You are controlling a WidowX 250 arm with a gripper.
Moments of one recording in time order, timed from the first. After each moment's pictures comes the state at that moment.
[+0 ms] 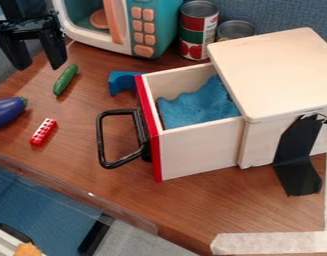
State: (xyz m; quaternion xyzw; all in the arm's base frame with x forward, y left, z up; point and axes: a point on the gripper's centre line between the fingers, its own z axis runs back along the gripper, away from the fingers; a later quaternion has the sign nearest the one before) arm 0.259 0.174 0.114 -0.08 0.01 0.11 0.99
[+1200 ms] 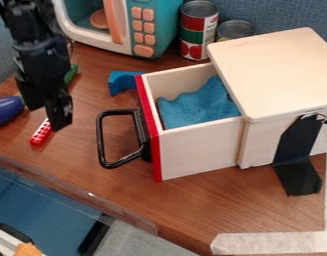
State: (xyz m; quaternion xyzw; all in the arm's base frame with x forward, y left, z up) arm 0.222 0.137 0.067 0.07 -0.01 -0.15 0.99
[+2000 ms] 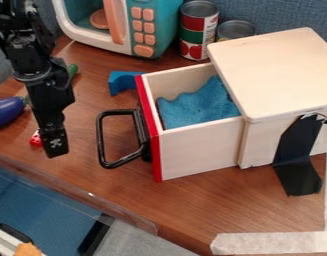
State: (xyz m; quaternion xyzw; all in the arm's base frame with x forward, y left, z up) arm 0.208 0.130 0.043 0.03 0.00 -0.34 0.94
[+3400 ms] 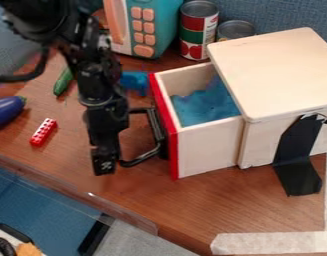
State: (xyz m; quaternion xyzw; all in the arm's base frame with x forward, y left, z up) arm 0.240 0.062 0.015 0.03 0.00 -0.40 0.92
